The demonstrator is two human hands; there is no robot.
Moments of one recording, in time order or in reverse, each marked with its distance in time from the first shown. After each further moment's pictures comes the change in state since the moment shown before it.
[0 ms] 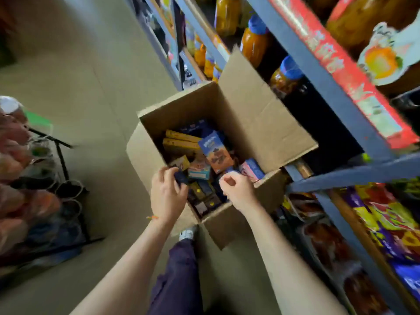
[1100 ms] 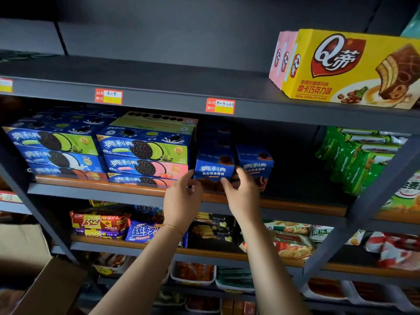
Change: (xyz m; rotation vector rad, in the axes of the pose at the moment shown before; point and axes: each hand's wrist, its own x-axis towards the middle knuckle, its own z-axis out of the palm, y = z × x) left_hand -0.527 0.506 0.055 -0.432 -0.526 0.975; right_hand -0.560 0.223 -0.422 0.072 1.452 -0.118
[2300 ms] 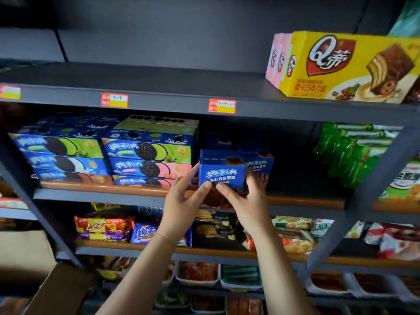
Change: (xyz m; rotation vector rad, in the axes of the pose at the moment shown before) left_hand -0.023 0.007 -0.032 -0.441 -0.152 0.042; right_hand -0.040 -0.035 -0.036 0.218 -0.092 0.047
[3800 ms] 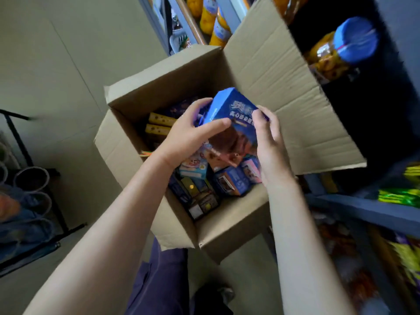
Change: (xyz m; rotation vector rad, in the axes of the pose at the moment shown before) left_hand -0.141 -0.390 -0.677 -0.146 0.636 -0.803; right_hand -0.184 -0.009 0.811 0.166 -0.967 0.571
